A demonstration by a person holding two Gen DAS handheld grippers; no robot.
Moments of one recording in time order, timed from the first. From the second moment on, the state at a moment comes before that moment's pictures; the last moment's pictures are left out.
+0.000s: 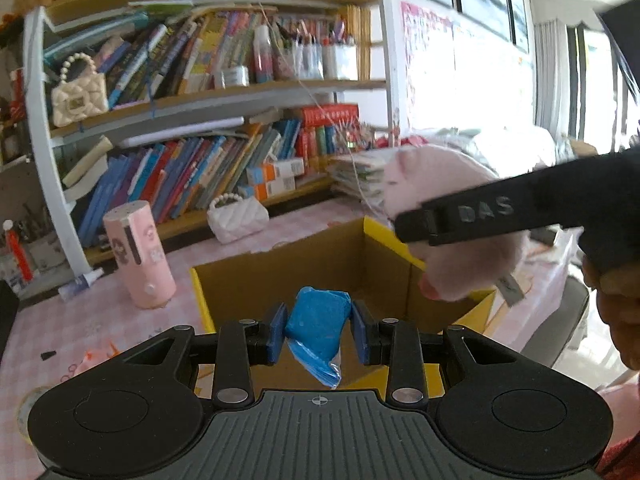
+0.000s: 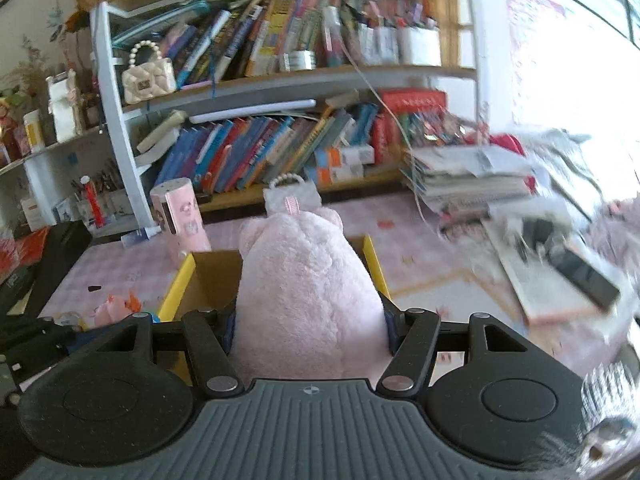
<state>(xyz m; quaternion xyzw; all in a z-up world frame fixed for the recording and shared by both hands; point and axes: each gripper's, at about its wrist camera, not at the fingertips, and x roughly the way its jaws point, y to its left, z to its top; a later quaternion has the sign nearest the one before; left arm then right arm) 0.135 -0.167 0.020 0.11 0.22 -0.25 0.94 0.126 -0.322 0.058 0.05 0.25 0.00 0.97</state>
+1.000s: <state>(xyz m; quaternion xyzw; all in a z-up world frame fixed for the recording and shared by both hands) 0.208 -0.205 -0.030 0.17 0.33 -0.17 0.91 0.251 -0.319 -0.027 -0.11 0.40 0.11 0.90</state>
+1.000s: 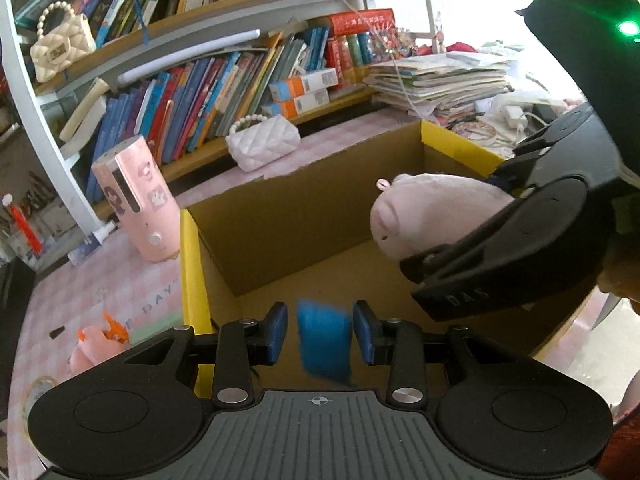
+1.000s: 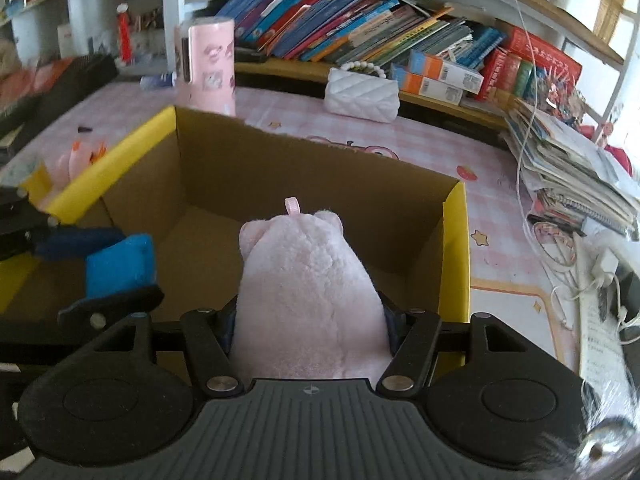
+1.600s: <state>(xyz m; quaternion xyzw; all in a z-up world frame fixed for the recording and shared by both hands) 0.211 -0.221 -0.033 0.19 0.33 -0.16 0.91 0.237 -0.331 -0.031 -0.15 0.39 0.10 0.90</state>
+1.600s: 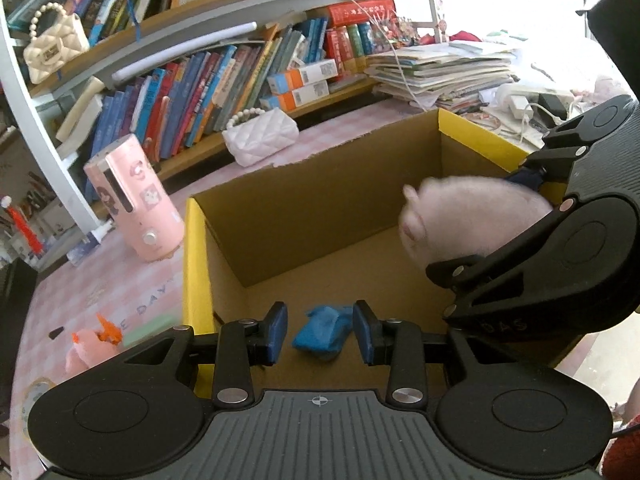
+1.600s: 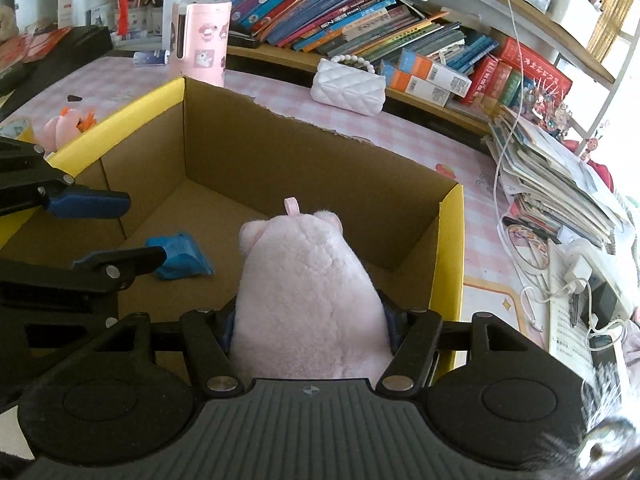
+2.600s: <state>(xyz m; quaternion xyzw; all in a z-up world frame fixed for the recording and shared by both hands) 0.113 -0.155 0.022 0.09 0.18 -0.16 0.97 0.132 -0.338 0.026 0.04 0.25 -0.06 0.97</state>
